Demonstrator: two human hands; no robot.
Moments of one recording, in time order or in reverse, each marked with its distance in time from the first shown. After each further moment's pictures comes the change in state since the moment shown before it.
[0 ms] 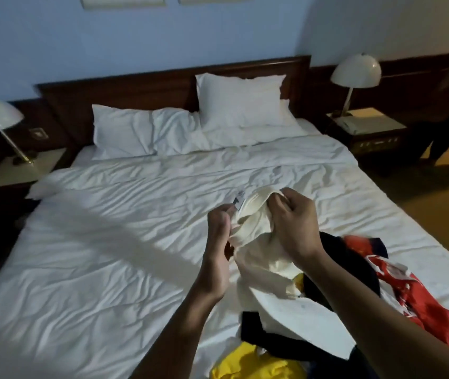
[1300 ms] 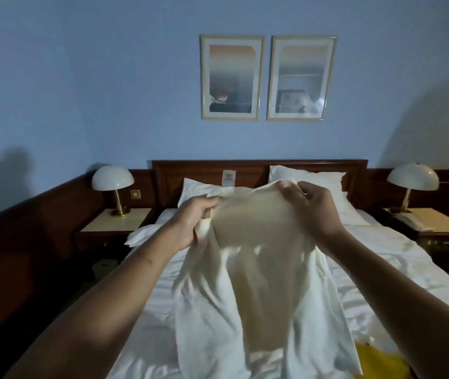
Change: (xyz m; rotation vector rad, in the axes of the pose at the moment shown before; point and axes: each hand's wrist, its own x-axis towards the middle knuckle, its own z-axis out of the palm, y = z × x) left_hand -0.059 0.308 -0.325 0.206 0.037 -0.037; right_hand -0.097 -0.262 0.234 -0.030 -0.127 -0.328
